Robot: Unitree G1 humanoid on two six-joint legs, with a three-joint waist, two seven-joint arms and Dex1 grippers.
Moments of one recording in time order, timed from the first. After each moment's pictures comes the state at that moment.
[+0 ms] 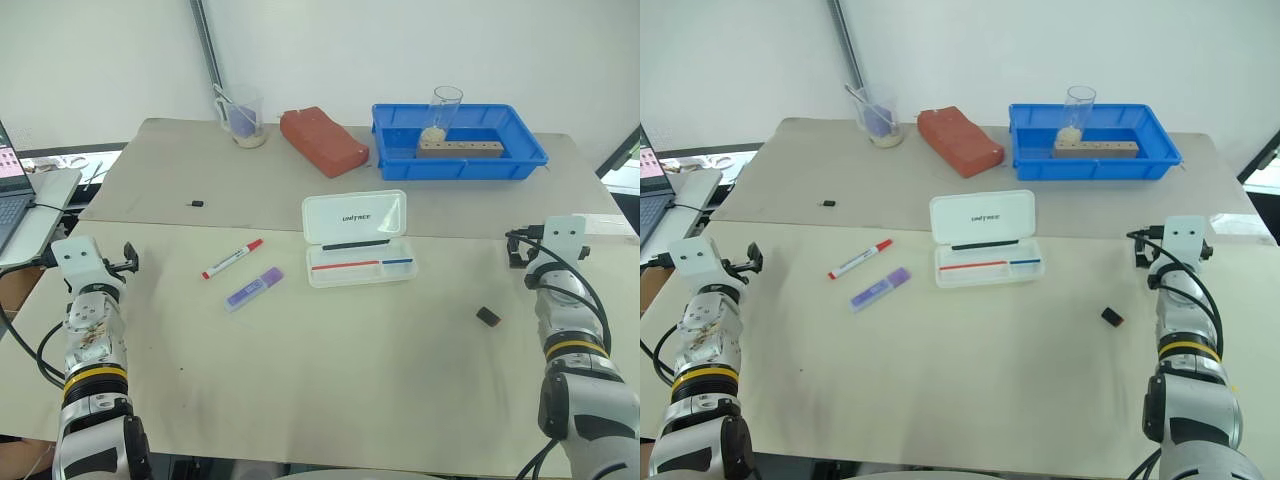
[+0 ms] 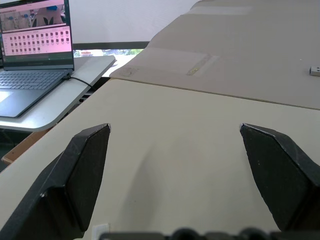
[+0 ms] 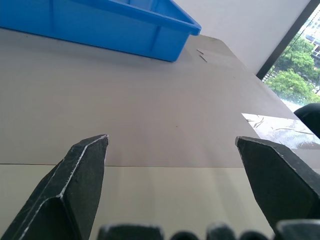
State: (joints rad) left arm -0.41 0.52 0.43 0.67 -0.20 -0.04 -0.09; right arm -0.65 -0.59 -0.25 1.06 0.03 -0.25 0.08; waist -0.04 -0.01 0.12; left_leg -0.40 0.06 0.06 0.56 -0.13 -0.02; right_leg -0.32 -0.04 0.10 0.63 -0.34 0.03
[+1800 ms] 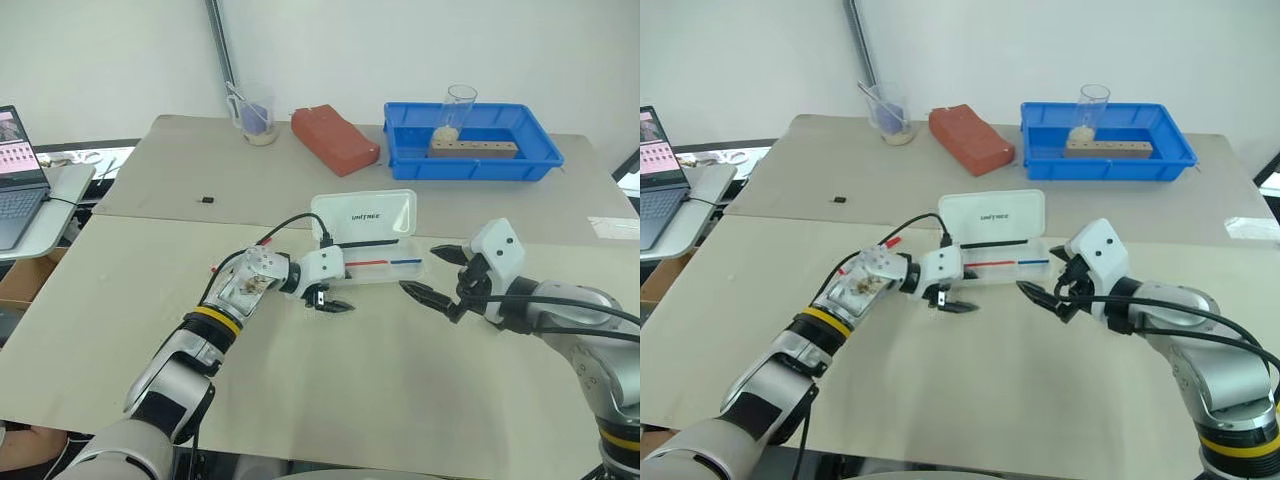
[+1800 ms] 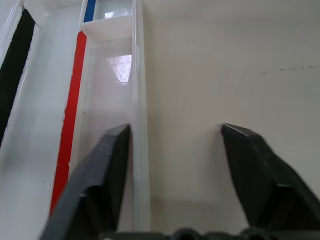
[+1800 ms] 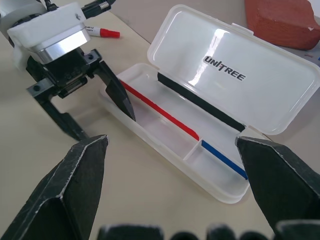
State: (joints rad) left arm -0.74 0.31 -0.46 0.54 0.02 0.02 -1.09; right arm -0.14 -0.76 -0.13 -0.63 0.50 0.83 0.61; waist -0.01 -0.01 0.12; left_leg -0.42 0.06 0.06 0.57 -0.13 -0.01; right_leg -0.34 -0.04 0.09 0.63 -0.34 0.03
